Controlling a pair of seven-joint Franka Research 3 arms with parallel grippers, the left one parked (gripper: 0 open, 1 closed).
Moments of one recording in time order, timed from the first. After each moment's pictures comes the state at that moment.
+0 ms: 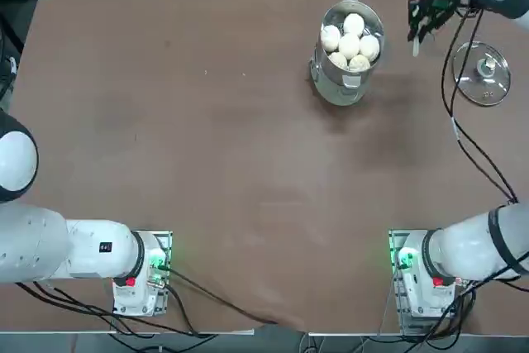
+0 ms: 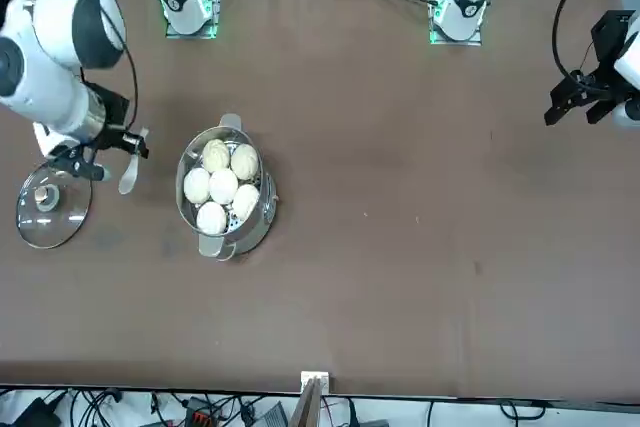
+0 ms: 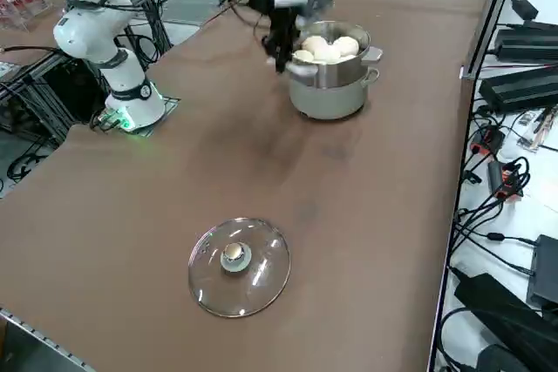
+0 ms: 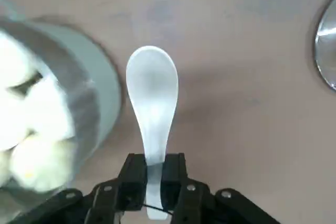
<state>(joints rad) 0.16 0.05 -0.03 -1.93 0.01 1.88 0.28</state>
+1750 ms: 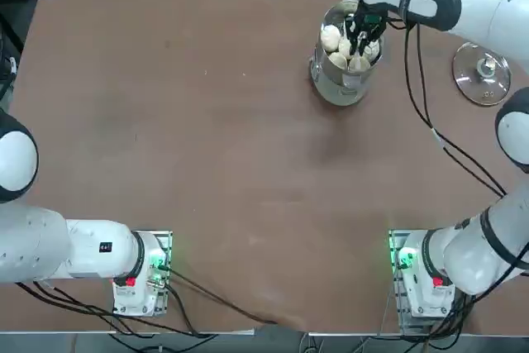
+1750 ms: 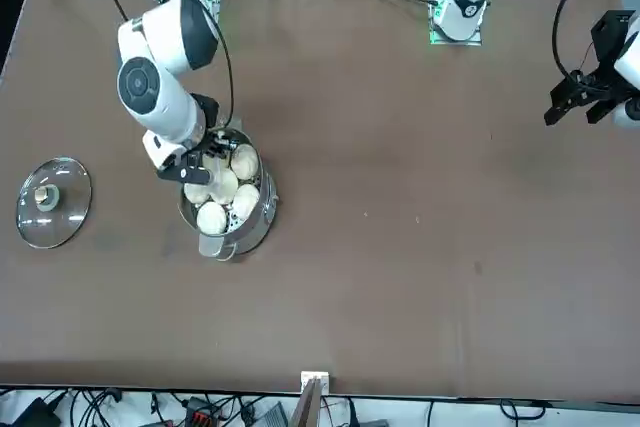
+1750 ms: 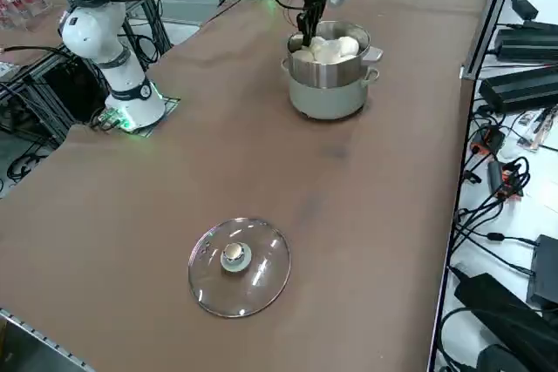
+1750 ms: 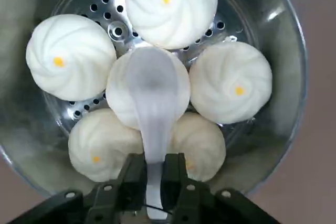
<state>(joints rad) 0.43 0.25 -0.03 -1.82 0.09 1.94 0.46</state>
